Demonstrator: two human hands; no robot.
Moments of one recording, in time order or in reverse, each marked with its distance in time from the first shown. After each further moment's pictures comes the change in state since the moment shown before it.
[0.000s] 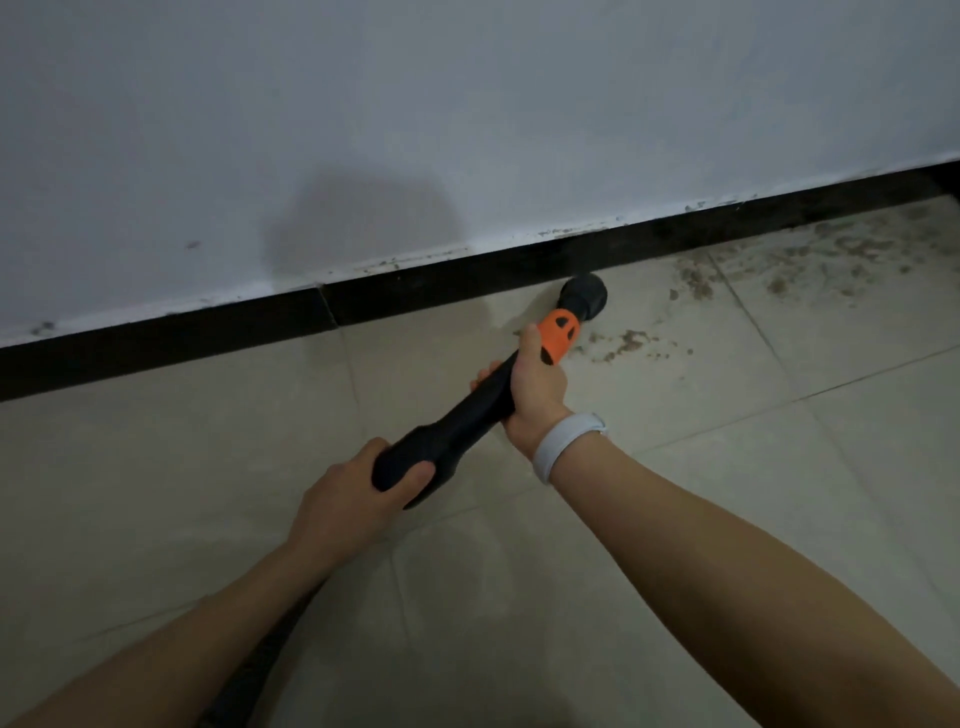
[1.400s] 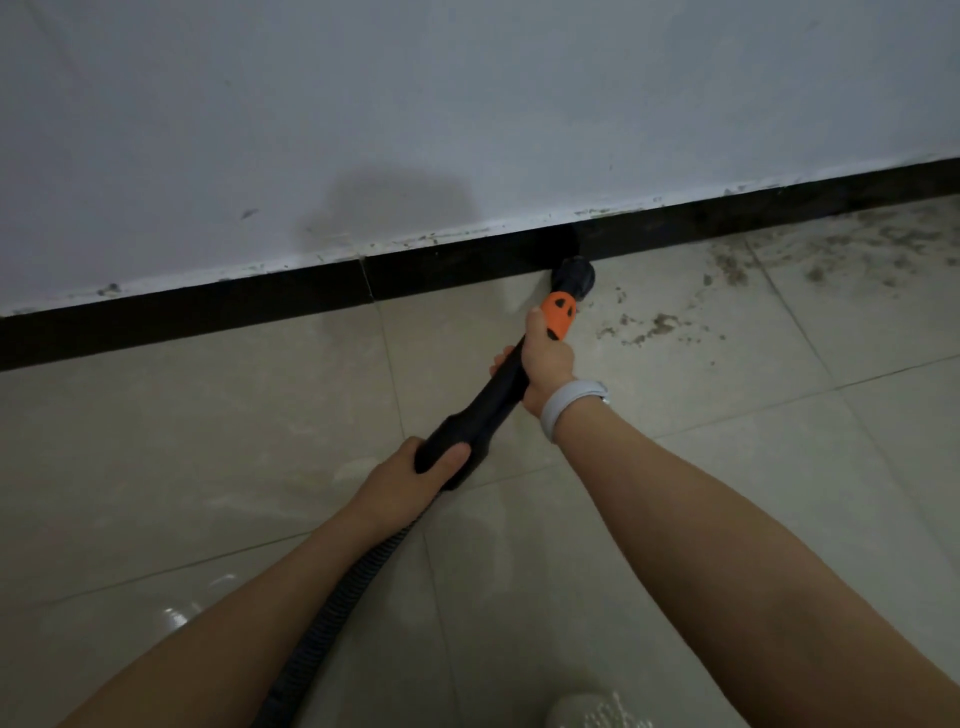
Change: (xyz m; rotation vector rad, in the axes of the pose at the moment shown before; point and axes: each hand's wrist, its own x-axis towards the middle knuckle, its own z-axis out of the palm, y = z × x) left_hand -0.012 -0.002 0.015 -0.175 -0.152 -0.154; right_hand 0.016 0.017 0.011 -0.172 -0.017 -0.013
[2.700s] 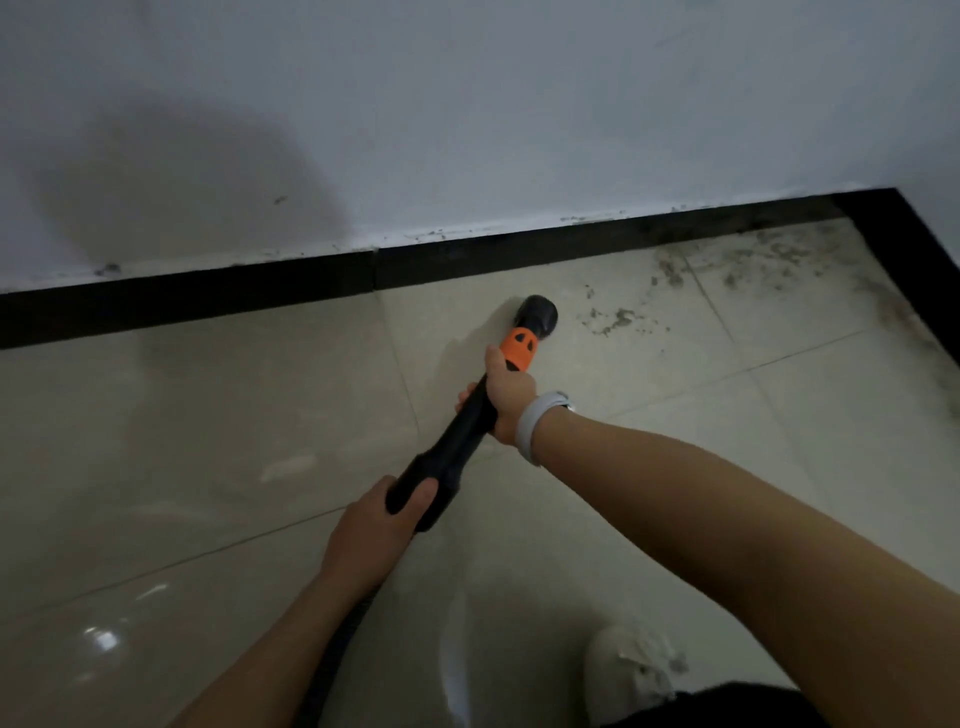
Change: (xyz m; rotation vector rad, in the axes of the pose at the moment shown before) left_hand -0.050 -0.078 -0.025 -0.093 0.045 0.083; right_hand -0.070 0.048 0.039 -0.129 0.099 0.079
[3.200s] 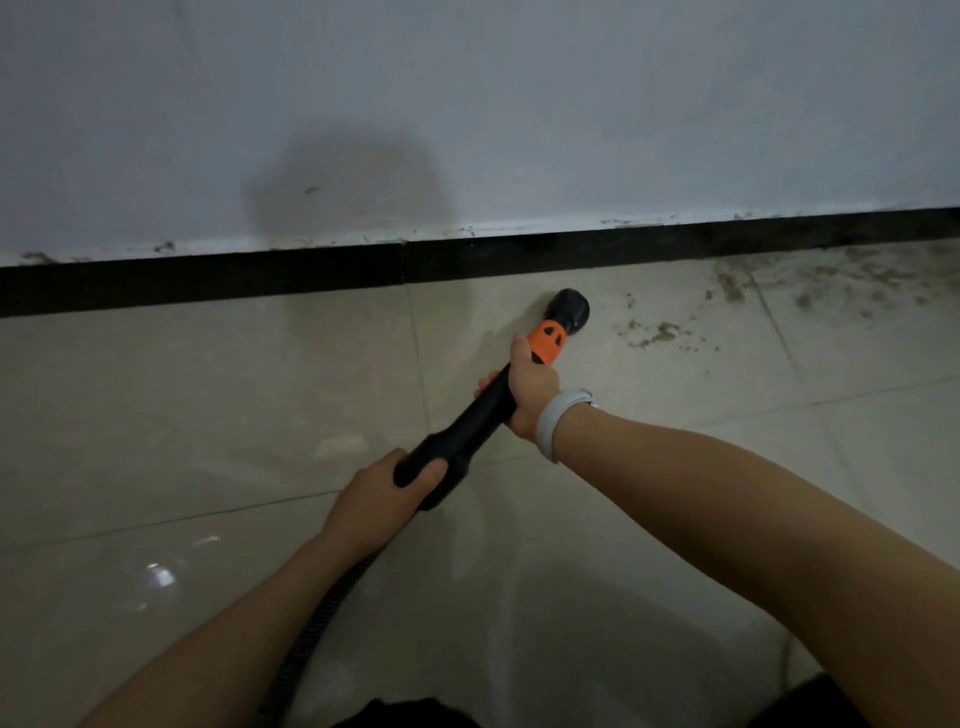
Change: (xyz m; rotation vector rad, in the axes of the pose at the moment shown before) left_hand 0.005 0.030 0.010 0.050 0.053 -0.039; right_hand 0.021 -0.017 -0.022 0.014 -0.129 0.028
